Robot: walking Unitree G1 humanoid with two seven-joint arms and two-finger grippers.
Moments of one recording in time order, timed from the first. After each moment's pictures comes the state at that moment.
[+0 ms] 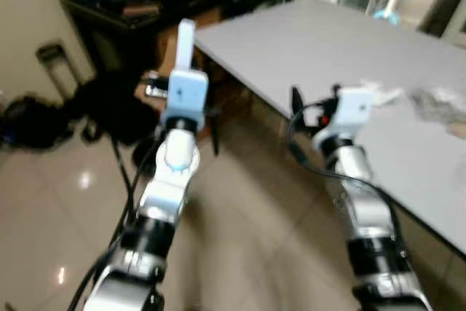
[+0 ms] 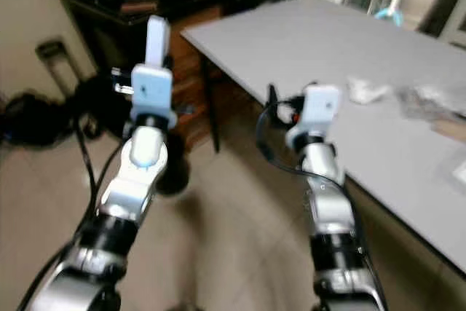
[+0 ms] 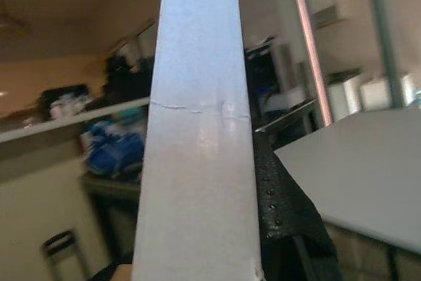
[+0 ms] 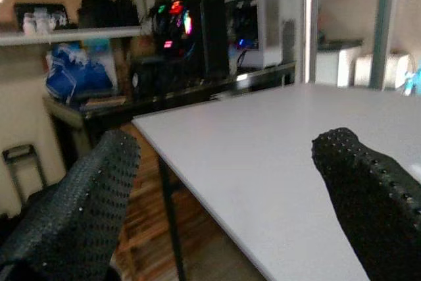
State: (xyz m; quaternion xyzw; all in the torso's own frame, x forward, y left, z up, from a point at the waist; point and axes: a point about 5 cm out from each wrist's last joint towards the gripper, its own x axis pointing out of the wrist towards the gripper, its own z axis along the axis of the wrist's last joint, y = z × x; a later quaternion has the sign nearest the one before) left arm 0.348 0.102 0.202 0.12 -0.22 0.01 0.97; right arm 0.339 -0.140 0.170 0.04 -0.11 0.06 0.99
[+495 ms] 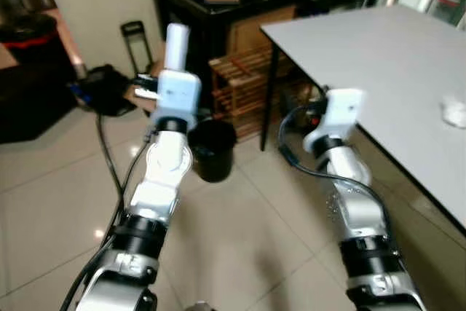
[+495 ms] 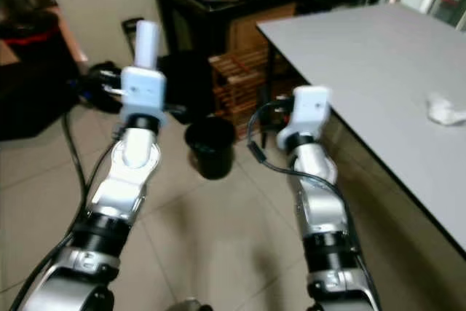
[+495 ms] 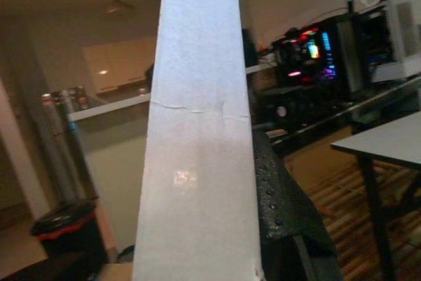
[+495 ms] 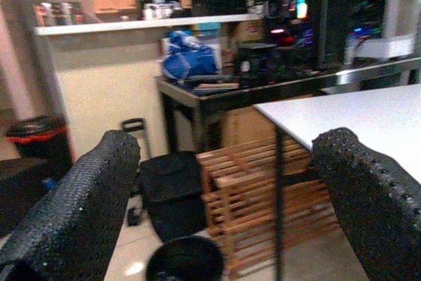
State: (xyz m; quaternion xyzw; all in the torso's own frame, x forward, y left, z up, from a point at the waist) left arm 0.349 0.115 0.199 0.13 -0.21 0.02 0.97; right arm 0.339 -0.125 0.169 0.04 -0.11 0.09 0.99
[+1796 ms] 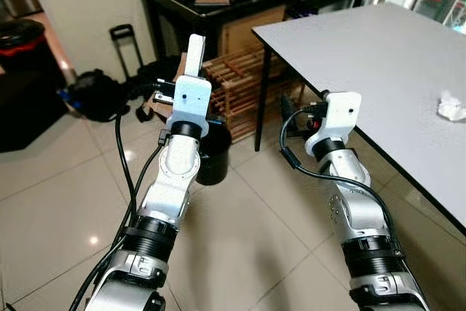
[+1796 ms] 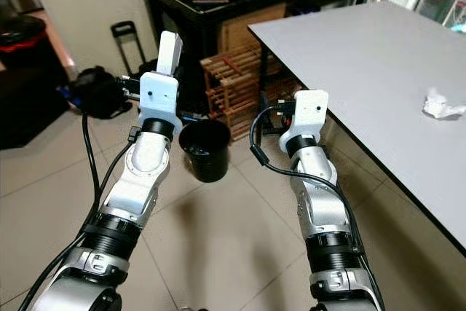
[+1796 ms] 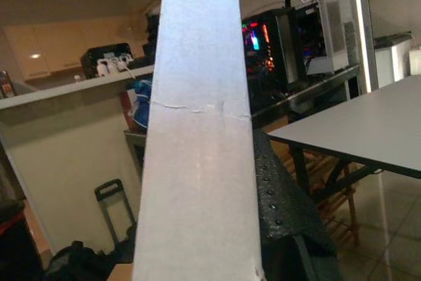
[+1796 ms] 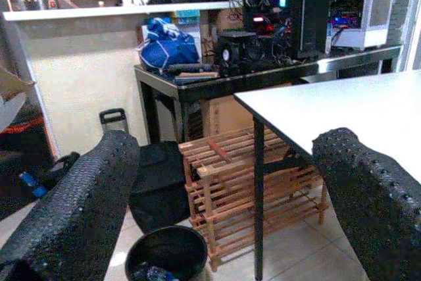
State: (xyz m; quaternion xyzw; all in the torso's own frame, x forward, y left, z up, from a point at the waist) left arm 0.350 0.098 0.190 0.11 -0.18 -0.03 0.98; right arm 0.340 -0.130 0.162 0.03 -0.09 0.09 0.99
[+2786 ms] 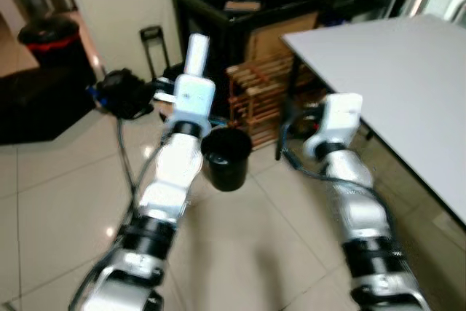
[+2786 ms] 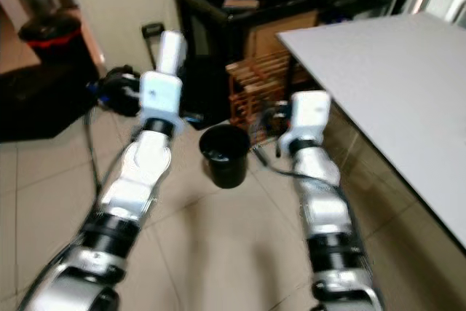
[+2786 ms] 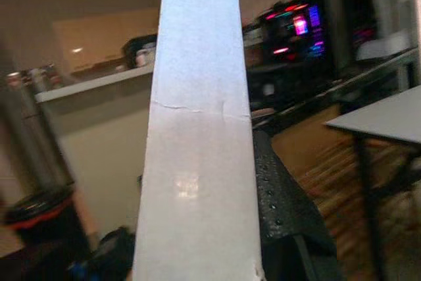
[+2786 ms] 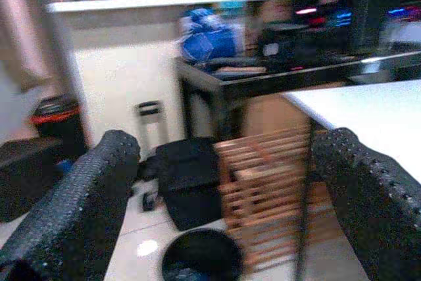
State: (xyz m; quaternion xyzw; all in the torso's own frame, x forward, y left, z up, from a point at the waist) left arm 0.352 0.108 0.190 0.12 -0.17 -0.02 0.98; right arm 0.340 -0.117 0.158 0.03 -0.08 0.11 0.99
